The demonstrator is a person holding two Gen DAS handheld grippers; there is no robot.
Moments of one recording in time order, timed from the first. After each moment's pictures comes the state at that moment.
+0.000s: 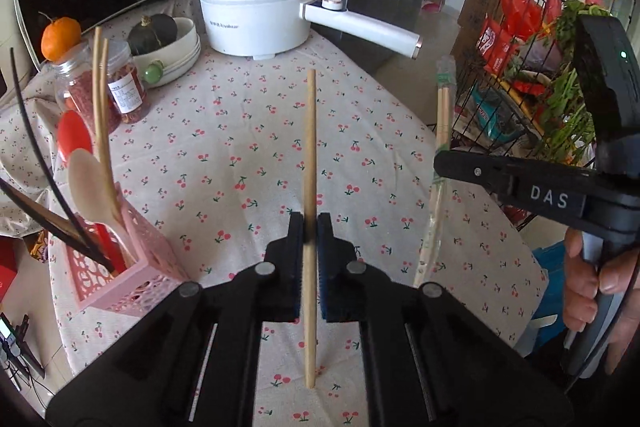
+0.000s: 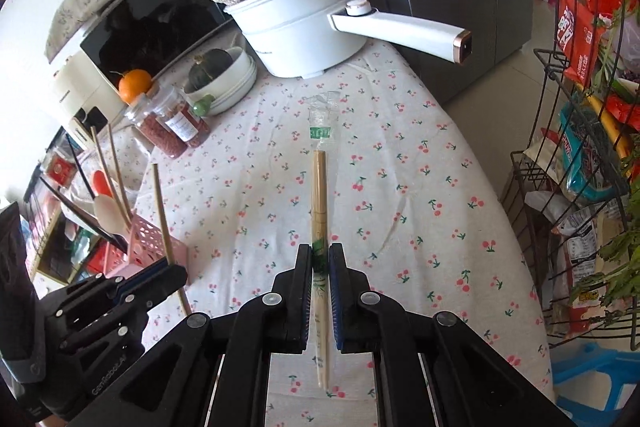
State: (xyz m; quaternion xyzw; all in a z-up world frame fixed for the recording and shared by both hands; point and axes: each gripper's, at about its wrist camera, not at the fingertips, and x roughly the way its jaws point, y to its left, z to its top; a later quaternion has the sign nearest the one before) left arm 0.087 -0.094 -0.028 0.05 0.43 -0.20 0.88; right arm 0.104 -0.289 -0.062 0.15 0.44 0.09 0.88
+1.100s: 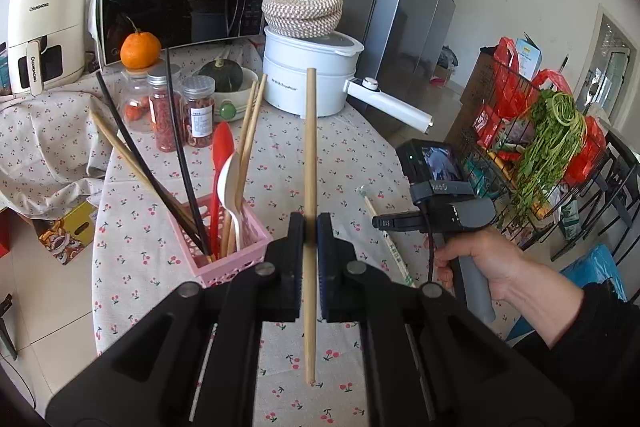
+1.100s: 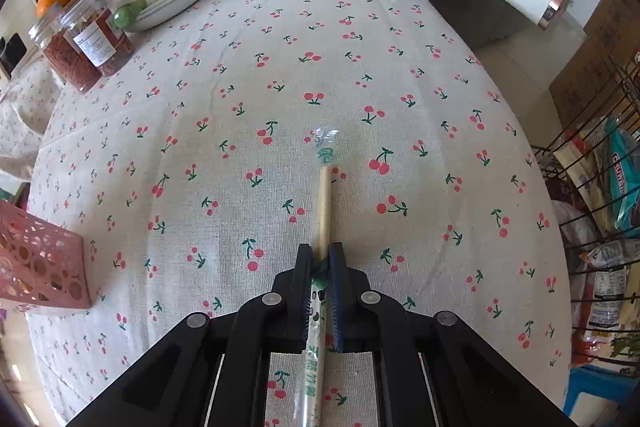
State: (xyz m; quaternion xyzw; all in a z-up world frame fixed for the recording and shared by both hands) left arm 0.043 0.014 0.007 -0.04 0.33 -0.18 0.93; right arm 0.195 -0.227 -0.153 0.04 0.55 0.01 0.84
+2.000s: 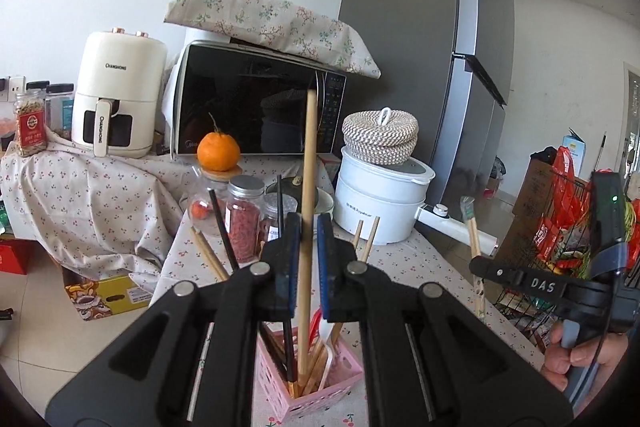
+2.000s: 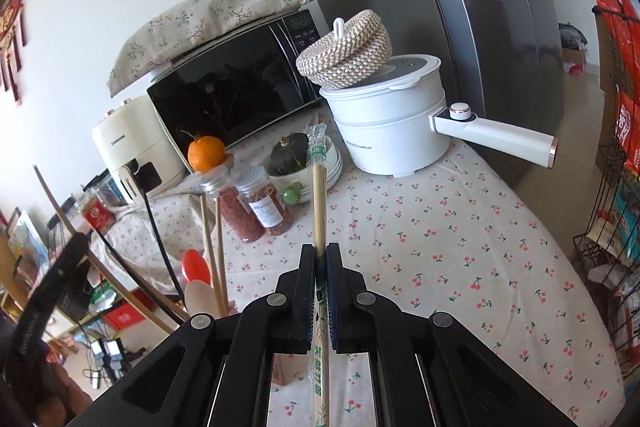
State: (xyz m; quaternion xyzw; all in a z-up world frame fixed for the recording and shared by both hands) left arm 0.074 0.066 0.009 -0.09 0.14 -0.07 0.98; right arm 0.112 -0.185 -0.018 0.16 0.26 0.12 0.94
